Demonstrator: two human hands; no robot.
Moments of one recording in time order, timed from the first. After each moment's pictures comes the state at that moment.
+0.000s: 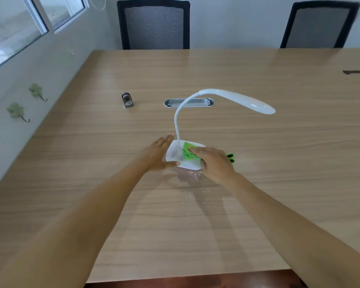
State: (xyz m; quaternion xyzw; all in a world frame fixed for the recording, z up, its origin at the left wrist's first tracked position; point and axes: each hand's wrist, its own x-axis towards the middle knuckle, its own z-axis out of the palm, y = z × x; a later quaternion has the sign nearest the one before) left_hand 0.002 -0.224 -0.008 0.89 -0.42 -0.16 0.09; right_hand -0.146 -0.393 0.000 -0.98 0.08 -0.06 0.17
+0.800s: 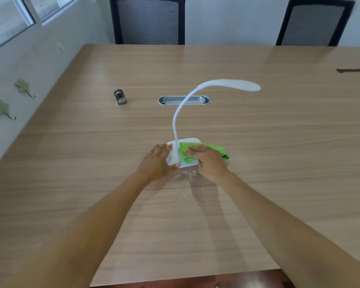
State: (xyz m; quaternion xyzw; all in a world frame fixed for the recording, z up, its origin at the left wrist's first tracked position) left_hand -0.022 -0.238 -0.045 0.91 -0.36 -0.14 0.15; right_hand -0.138 -0.400 -0.012 -0.98 0.10 -0.03 0.17
